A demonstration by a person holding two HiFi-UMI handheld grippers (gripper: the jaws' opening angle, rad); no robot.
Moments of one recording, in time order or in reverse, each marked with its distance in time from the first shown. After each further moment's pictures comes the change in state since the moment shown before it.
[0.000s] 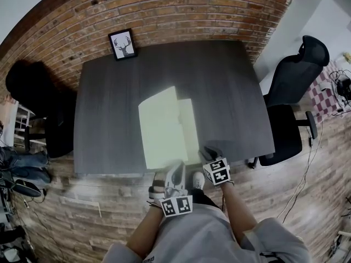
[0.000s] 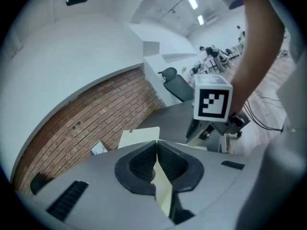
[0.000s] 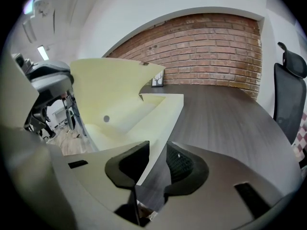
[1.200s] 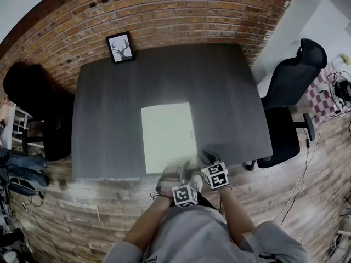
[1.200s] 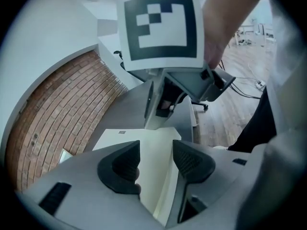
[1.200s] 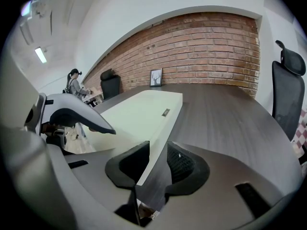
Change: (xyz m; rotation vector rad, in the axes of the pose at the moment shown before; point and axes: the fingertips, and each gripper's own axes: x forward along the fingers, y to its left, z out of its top) left arm 0.061 -0.100 -0.050 0.284 0.188 -0.374; right arm 0.000 0.001 -0.001 0.026 0.009 -0.011
